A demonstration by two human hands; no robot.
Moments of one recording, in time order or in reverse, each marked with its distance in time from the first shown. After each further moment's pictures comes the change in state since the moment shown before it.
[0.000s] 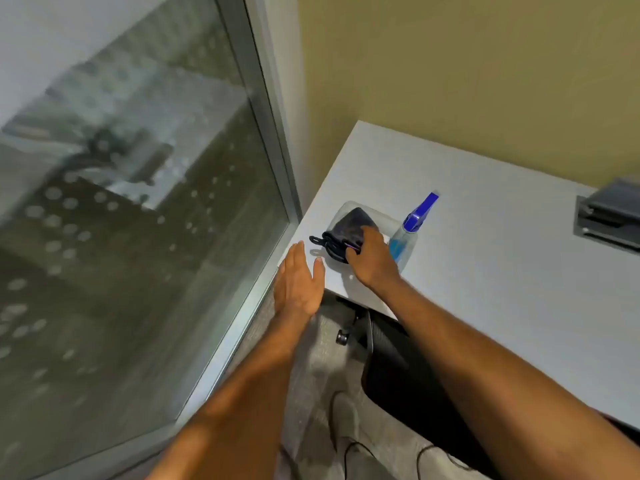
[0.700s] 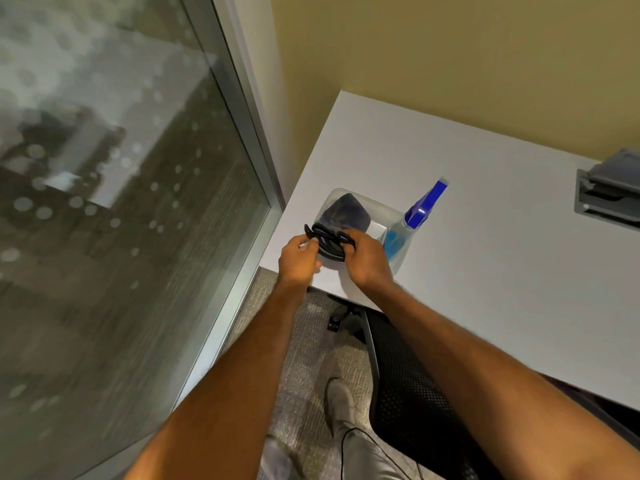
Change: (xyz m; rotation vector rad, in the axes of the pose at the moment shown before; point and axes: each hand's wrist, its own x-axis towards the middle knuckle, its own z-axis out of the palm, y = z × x) left_hand 0.102 0.003 0.059 -0.621 -0.184 -0.377; right_hand 0.057 0.050 0.045 0.106 0.032 0.063
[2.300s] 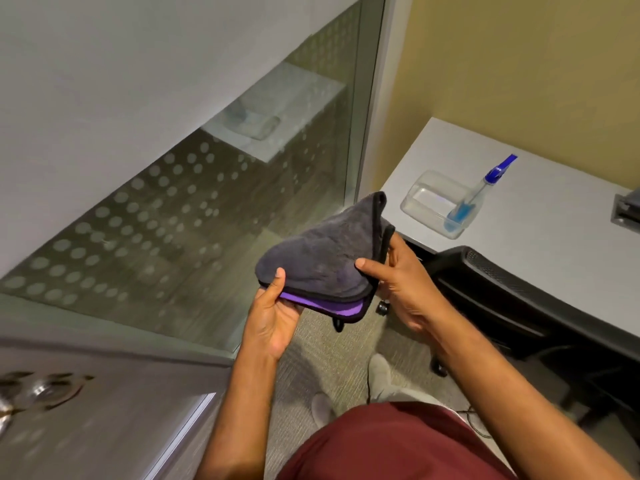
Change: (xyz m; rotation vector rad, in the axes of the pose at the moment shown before) left_hand -0.319 -0.180 -0.292 -1.137 -0.140 0.153; right_hand -0.382 -0.170 0.019 0.894 -0.484 -0.119
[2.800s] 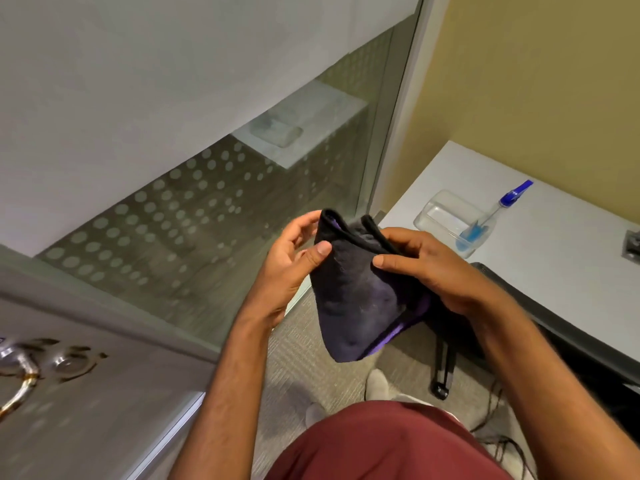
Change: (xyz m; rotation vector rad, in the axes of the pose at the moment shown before) left_hand -0.052 0.073 0.053 0.709 -0.355 0.423; right_hand -0.026 -0.062 0.027 -0.474 -0.333 -0.005
